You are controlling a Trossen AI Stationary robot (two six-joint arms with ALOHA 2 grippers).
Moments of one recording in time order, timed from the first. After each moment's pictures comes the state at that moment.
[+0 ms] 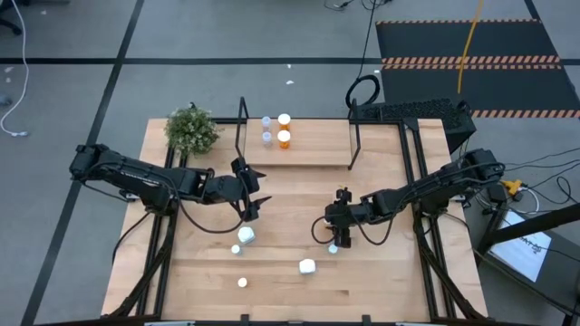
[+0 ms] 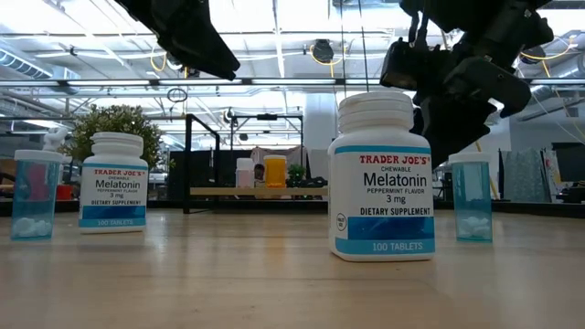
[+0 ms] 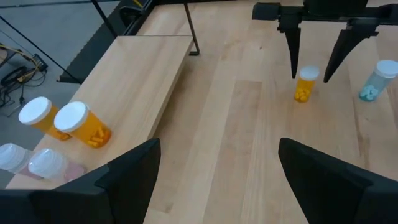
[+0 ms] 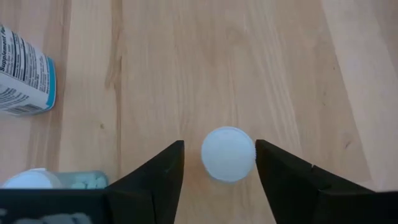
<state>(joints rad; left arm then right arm) -0.16 1.25 0.89 -0.28 -0.44 -0.10 0.25 1.50 0.73 -0.21 0.18 0.30</state>
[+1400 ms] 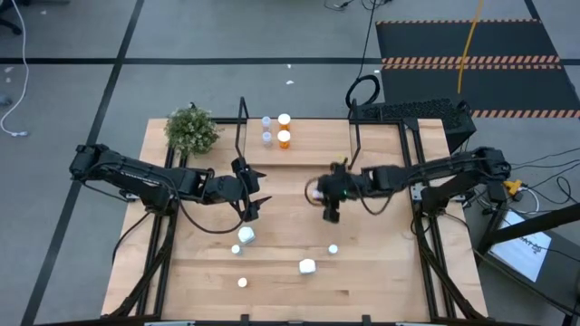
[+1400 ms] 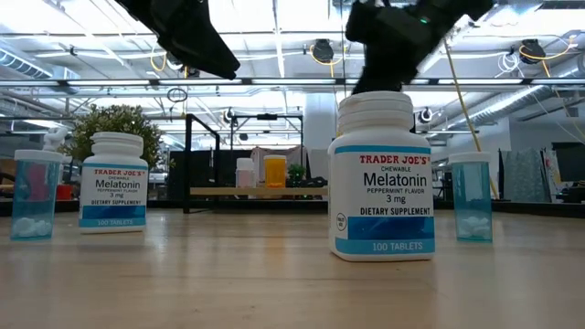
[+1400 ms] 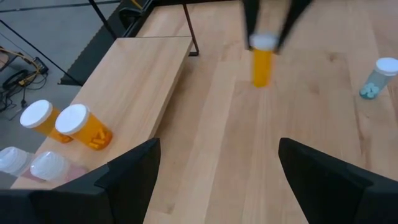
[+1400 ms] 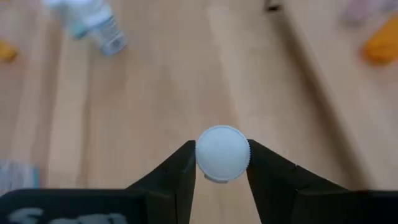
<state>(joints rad) -0.16 1.25 0.89 -0.28 -0.44 -0.08 0.05 1.42 0.93 -0.31 0.15 0.18</state>
